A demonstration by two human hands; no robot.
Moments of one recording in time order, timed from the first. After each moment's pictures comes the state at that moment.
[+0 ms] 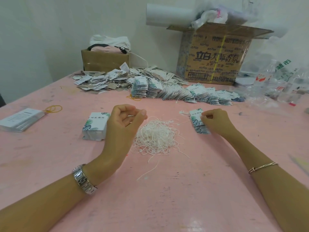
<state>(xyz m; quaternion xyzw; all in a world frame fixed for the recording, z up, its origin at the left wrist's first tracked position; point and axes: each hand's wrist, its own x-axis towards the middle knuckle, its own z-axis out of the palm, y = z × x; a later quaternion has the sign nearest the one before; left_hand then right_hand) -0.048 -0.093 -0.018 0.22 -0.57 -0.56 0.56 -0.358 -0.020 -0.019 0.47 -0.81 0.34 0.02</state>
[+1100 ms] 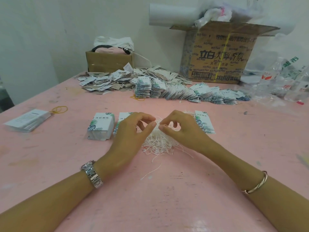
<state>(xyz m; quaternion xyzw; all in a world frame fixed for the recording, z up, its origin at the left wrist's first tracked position) -0.047 -0.098 -0.027 0.26 -0.78 -0.36 0.45 -0.225 -0.025 -0.009 0.68 -0.64 0.35 -0.01</state>
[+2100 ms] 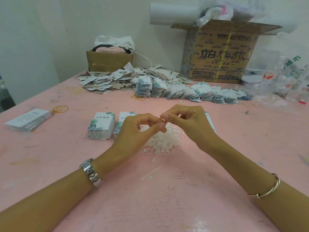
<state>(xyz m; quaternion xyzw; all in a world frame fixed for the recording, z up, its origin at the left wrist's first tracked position) -0.048 -0.095 -0.018 0.15 -0.79 -0.41 0.43 -0.213 -0.014 0.010 0.61 -0.51 0.58 -0.17</state>
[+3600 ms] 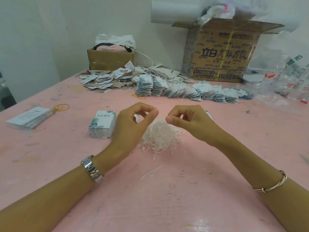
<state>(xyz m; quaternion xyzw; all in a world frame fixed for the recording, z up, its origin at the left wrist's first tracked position) -0.047 -0.099 -0.014 0.22 -0.74 -0.39 0.51 -0.229 -0.012 0.015 0.66 -0.58 0.45 -0.19</state>
